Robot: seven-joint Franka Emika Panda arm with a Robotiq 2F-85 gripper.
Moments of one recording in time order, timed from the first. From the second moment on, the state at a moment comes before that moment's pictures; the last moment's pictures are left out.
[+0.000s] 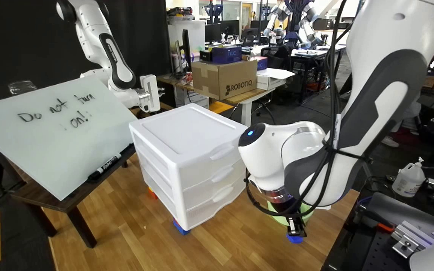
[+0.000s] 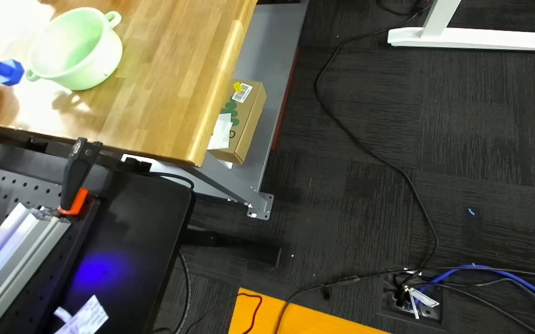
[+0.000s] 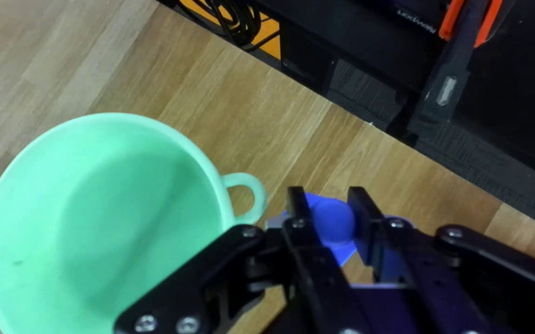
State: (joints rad) arm 0.25 0.21 0.20 -2.57 -0.24 2.32 0.05
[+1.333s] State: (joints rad) arm 0.27 0.39 0.19 -2.37 -0.27 2.13 -0.01
